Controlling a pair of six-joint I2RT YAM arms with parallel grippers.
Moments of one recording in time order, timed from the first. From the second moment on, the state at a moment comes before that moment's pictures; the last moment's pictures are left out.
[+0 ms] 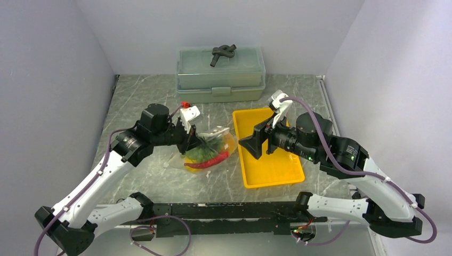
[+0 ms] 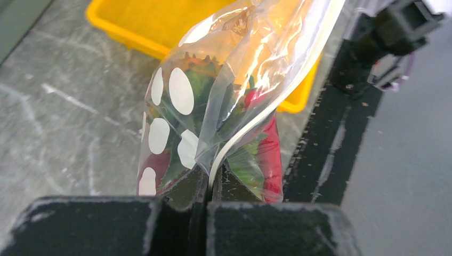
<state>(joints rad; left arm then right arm) -0.61 0.97 1.07 -0.61 0.55 0.08 1.05 0.93 1.41 -0.77 0.12 0.26</state>
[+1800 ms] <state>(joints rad) -1.07 1.72 1.26 -0.76 -0.74 -0.10 1.04 0.68 1.03 -0.66 0.30 0.30</state>
